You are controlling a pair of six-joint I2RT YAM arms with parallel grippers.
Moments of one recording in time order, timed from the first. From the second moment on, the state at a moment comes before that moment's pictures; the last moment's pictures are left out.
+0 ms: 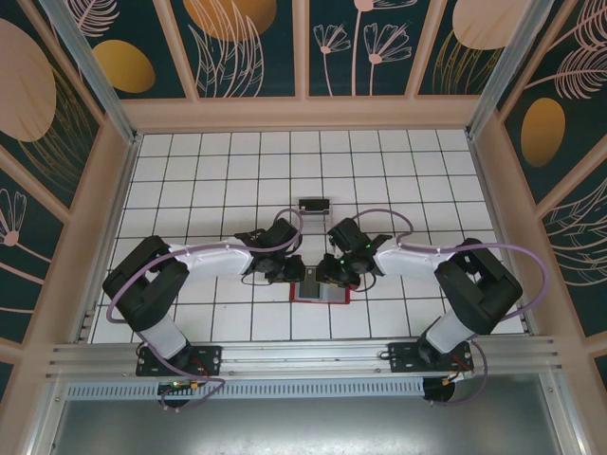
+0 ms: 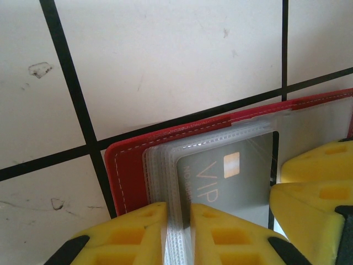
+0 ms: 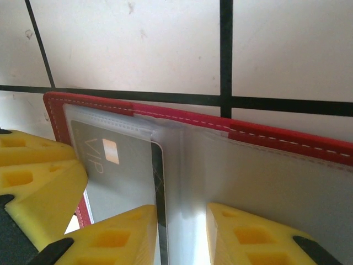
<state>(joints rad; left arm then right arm) -0.83 1.68 0.87 -0.33 0.25 -0.78 0.76 1.56 0.73 -0.32 -0.35 0.85</state>
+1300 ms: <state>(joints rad) -0.83 1.68 0.87 -0.34 0.25 -0.78 0.77 1.45 0.73 -0.34 -0.29 0.87</state>
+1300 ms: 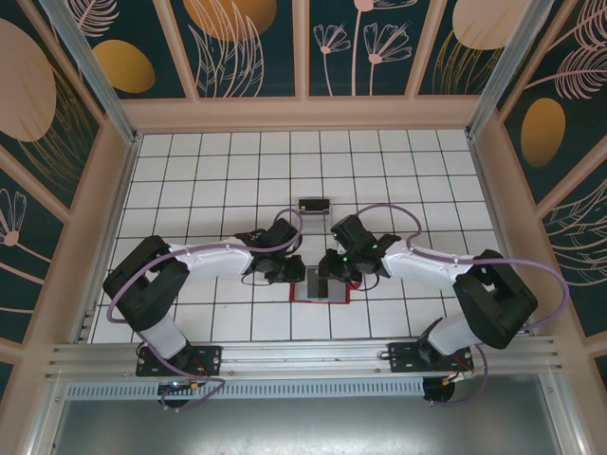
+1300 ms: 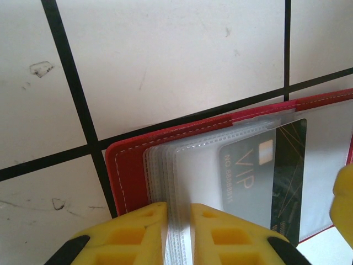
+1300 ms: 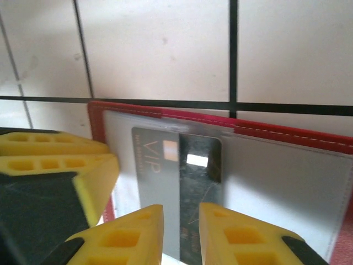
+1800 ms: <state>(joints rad) -0.85 1.68 0.95 -0.41 0.20 -0.76 0.73 1.44 0.62 -0.24 -0.36 0.89</state>
